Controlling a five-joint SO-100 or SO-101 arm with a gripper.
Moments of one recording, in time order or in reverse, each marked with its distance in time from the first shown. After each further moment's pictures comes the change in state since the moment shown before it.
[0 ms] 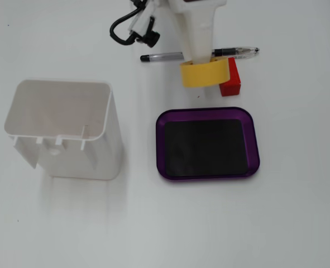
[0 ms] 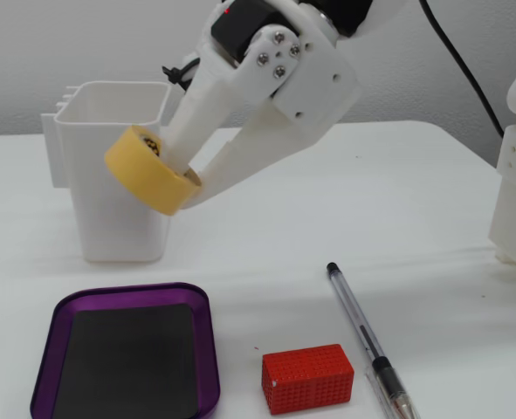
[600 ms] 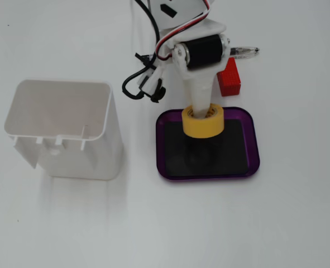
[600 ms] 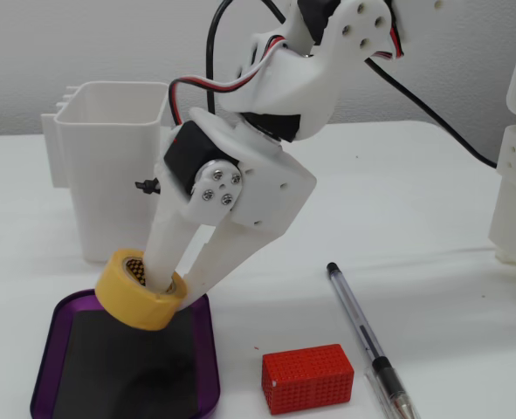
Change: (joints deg) arm 0.0 -22.6 -5.0 -4.5 0.0
